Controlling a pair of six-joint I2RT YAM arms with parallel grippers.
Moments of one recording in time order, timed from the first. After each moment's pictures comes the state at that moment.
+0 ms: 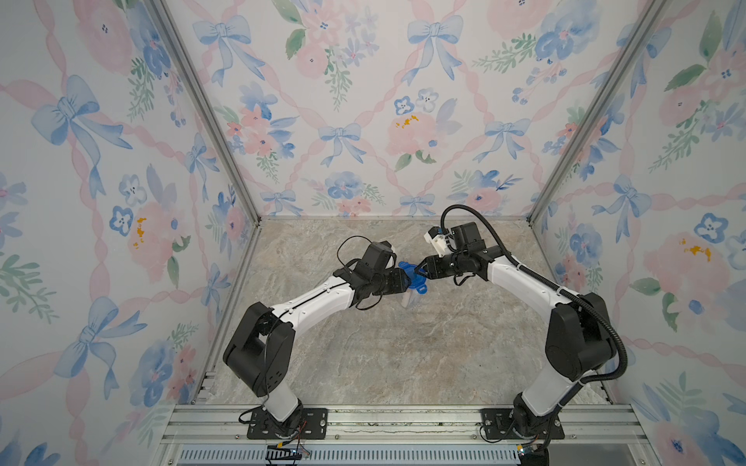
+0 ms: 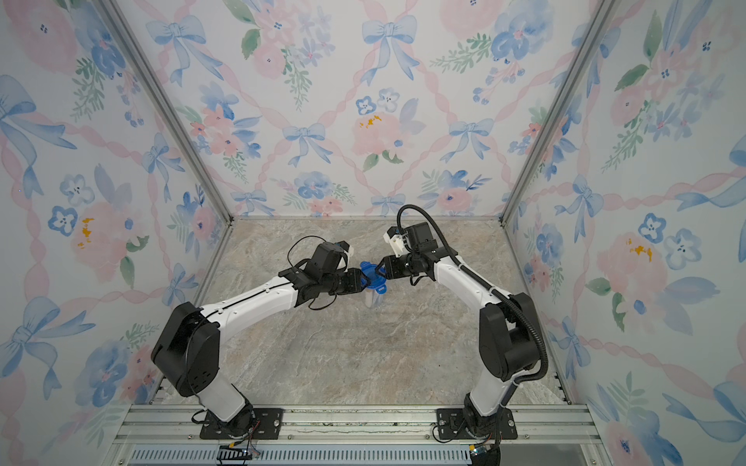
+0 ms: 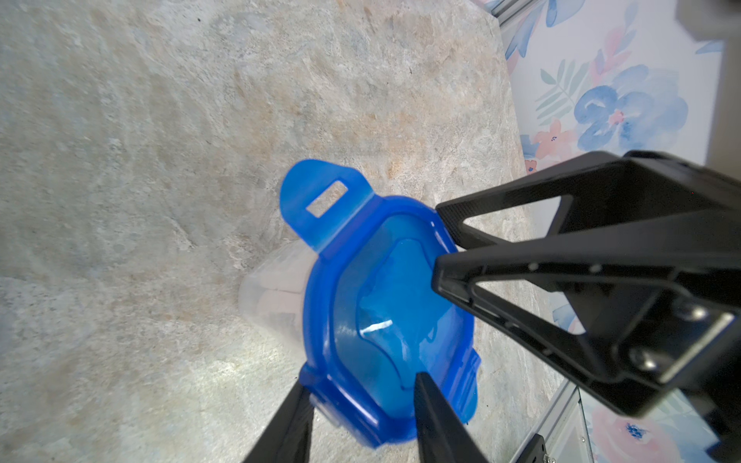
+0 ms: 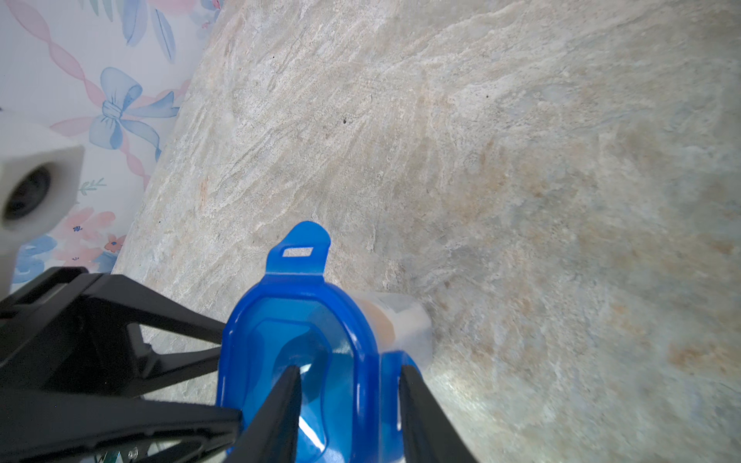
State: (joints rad) left arm -0.65 1.65 1.18 -0.27 0.22 -0.68; right arm 0.39 1.72 1.32 -0.48 -0.51 0.17
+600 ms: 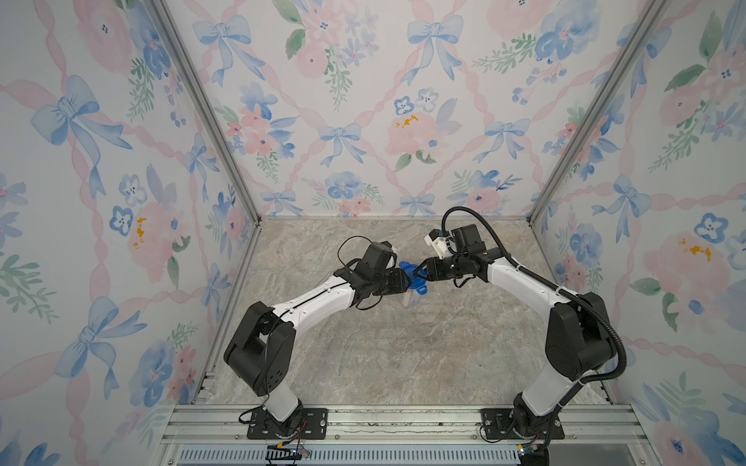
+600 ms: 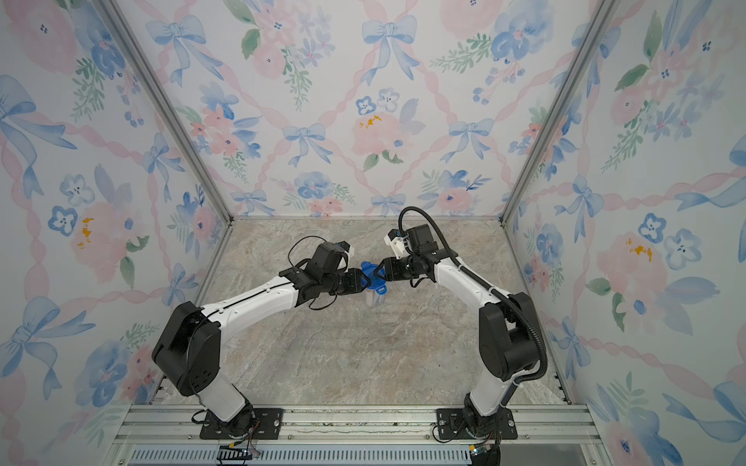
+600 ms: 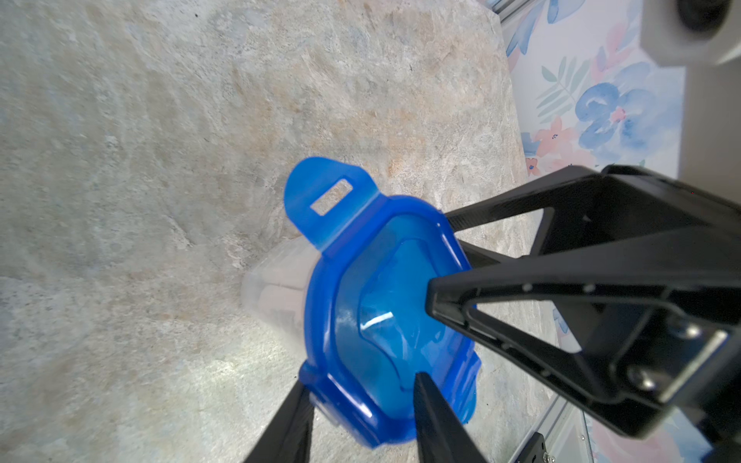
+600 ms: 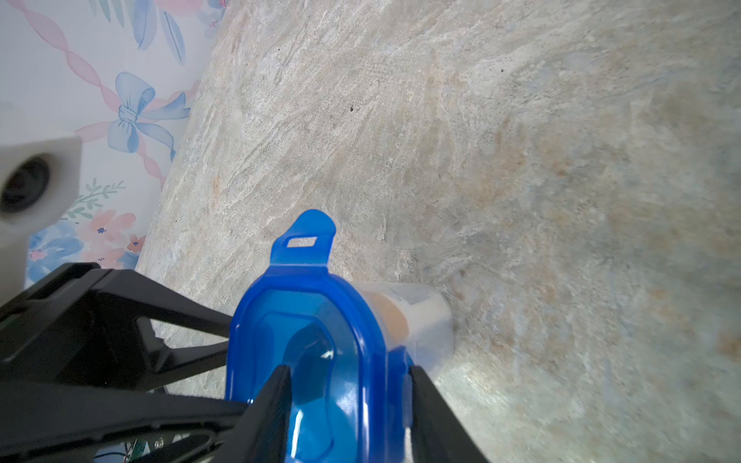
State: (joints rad) left arm -0.65 1.65 1.18 -0.27 0.22 -0.68; right arm 0.39 1.72 1.30 -0.48 -0.55 0.20
